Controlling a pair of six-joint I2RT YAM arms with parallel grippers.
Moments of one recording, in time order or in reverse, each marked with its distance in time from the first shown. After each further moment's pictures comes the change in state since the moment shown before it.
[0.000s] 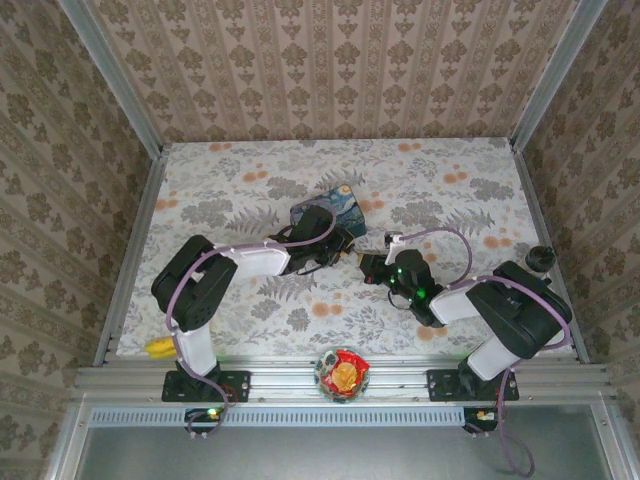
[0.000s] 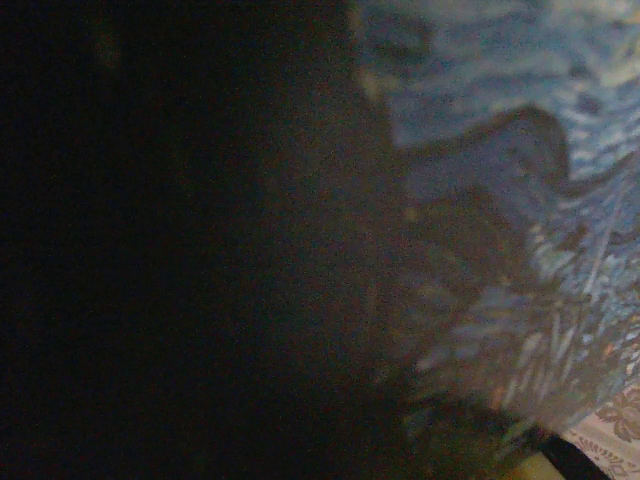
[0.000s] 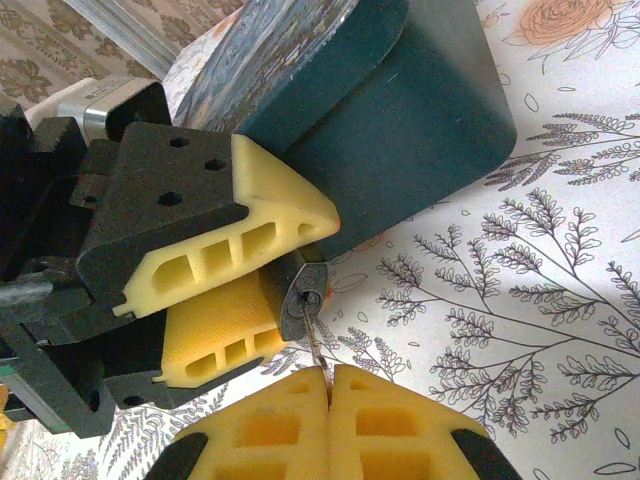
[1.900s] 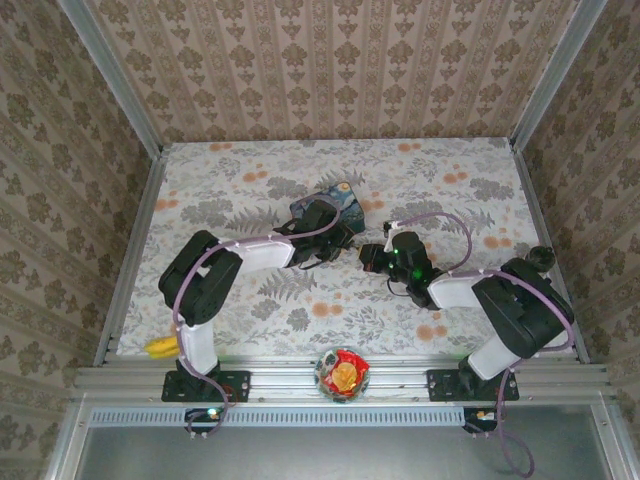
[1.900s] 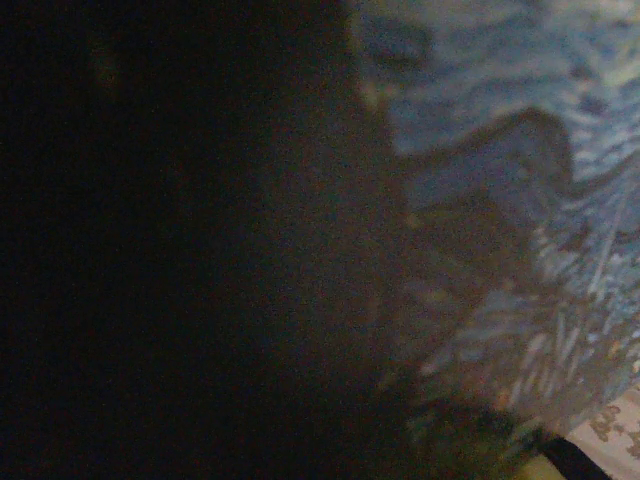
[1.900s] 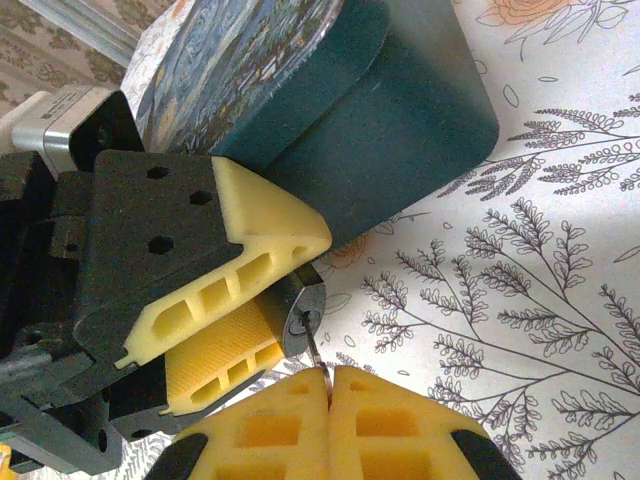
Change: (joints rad) left arm 0.009 0.054 0.093 -0.090 -0.026 0.021; right arm -0.065 0.002 0.144 -0.243 -0.089 0.064
